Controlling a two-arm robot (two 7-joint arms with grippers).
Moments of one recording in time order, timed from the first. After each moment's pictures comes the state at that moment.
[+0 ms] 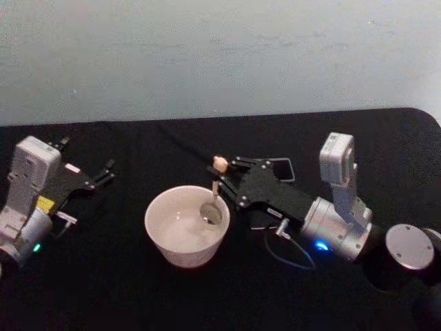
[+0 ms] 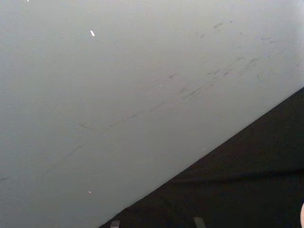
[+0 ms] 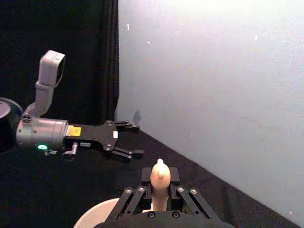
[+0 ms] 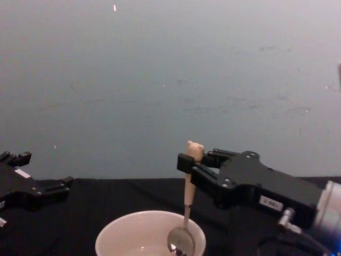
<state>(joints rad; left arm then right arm) -0.20 0.60 0.45 -1.41 -0.25 -0.12 0.03 0.31 0.32 -0.49 -1.30 0.42 -0.31 0.65</state>
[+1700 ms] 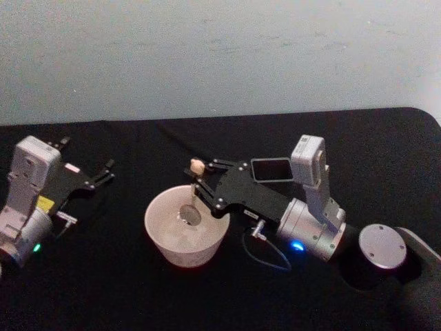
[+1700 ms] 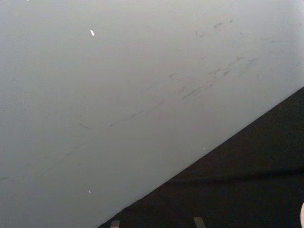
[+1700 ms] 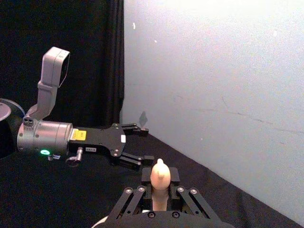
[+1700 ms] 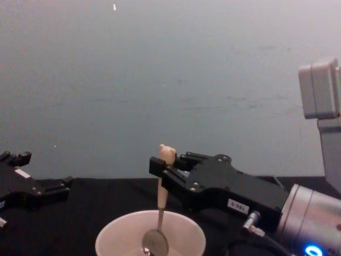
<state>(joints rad) -0.20 0.60 0.45 -1.41 -0.25 -0.12 0.03 0.34 0.26 -0.53 -1.24 0.38 -0.32 0.64</state>
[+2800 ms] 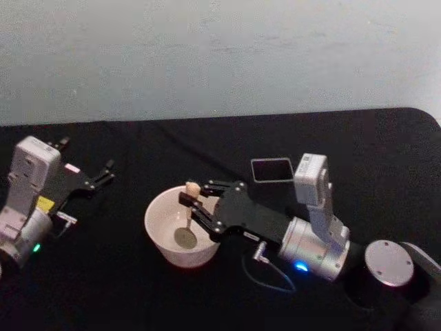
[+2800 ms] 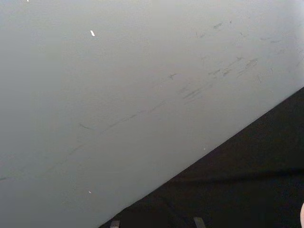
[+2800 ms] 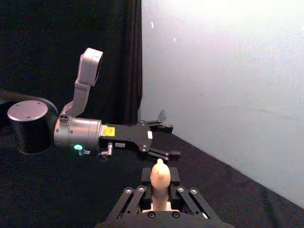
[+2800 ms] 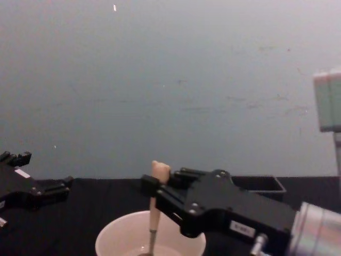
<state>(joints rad) -0.20 0.60 0.45 -1.41 -0.25 -0.12 0.03 0.27 0.30 -0.54 -1.34 0.40 -0.29 0.67</state>
